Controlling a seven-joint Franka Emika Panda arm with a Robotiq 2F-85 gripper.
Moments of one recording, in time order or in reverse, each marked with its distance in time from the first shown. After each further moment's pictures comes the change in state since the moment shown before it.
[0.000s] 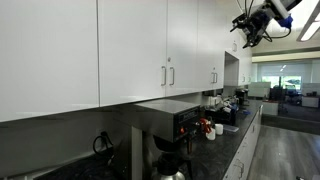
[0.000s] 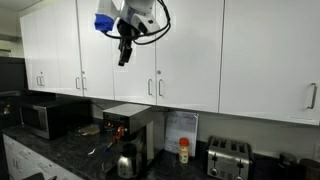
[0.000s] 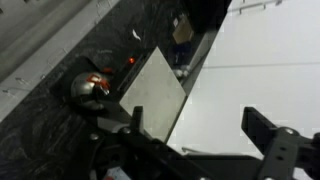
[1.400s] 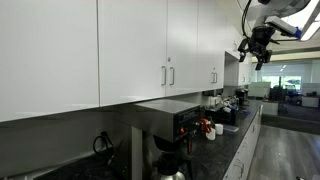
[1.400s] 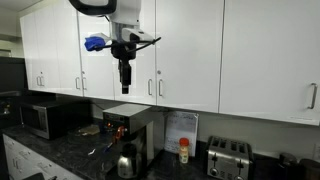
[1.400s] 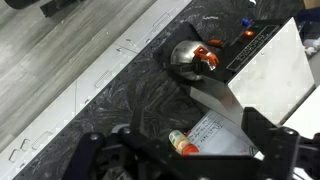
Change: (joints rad) arm 0.013 -0.168 0.096 -0.297 -0.455 0.432 0.029
